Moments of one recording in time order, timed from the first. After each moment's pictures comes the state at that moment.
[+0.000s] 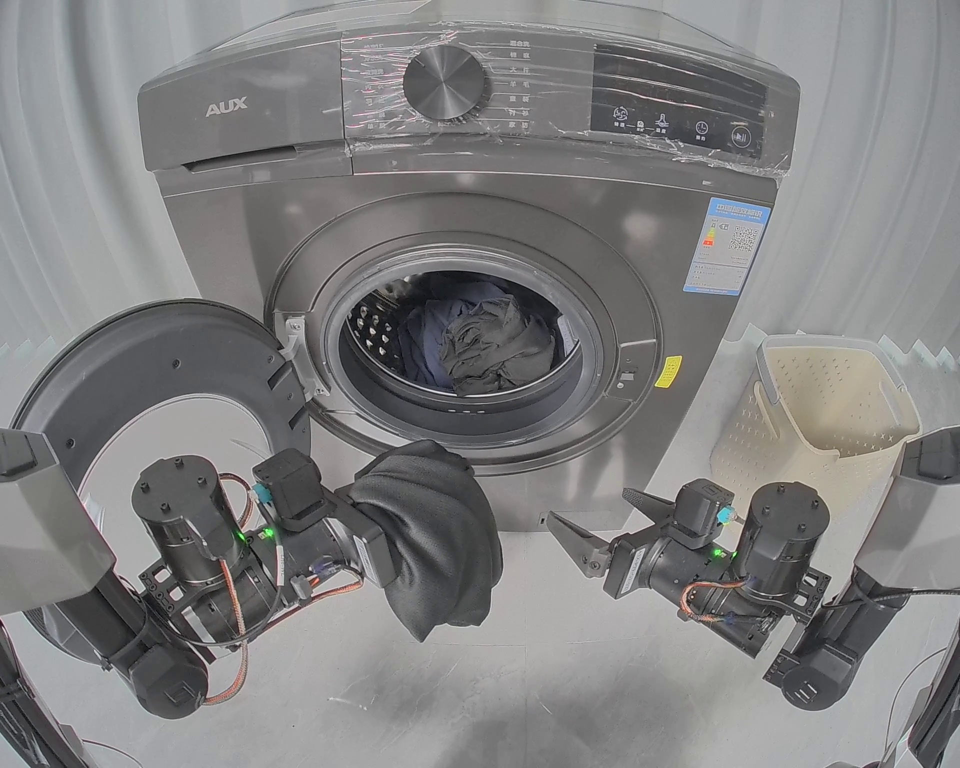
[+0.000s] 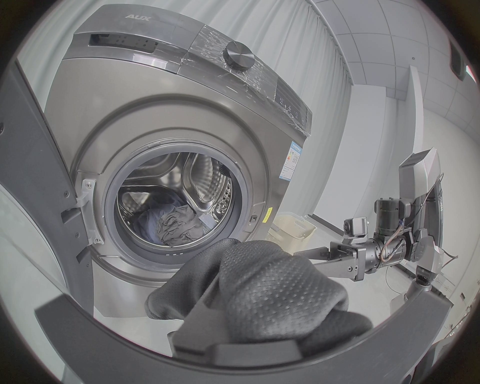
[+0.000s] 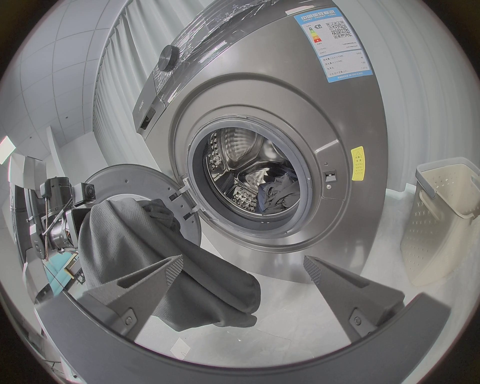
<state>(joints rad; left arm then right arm) -0.54 1.89 -0.37 -1.55 -0.18 -0.10 0.68 2.03 -0.40 -1.54 -0.10 0.25</state>
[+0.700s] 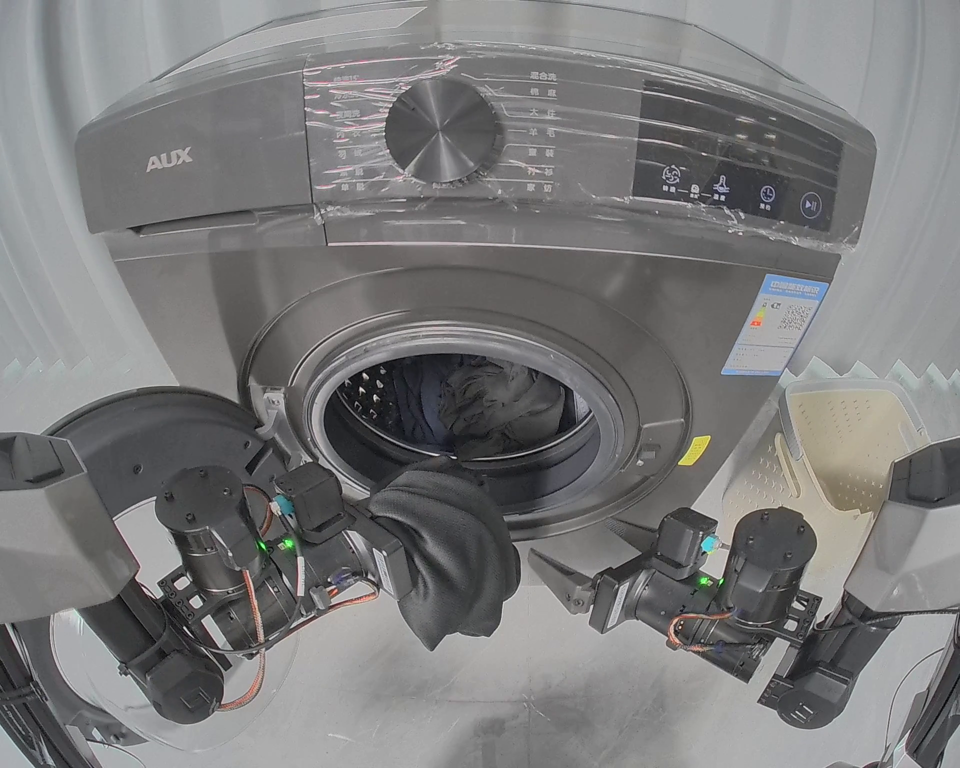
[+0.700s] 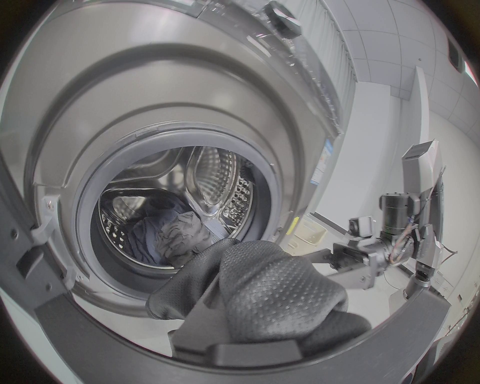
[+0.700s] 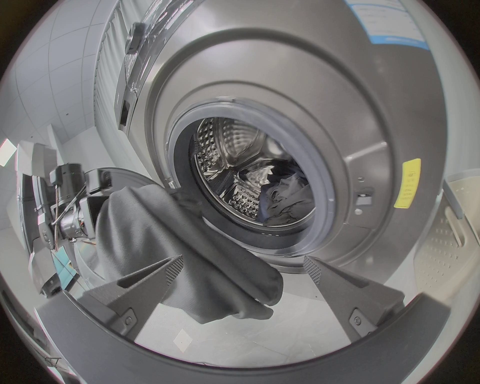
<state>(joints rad) -0.57 1.94 -0.38 -1.55 -0.17 -0.09 0.74 2.04 -0.37 -1.54 -0.11 0.25</state>
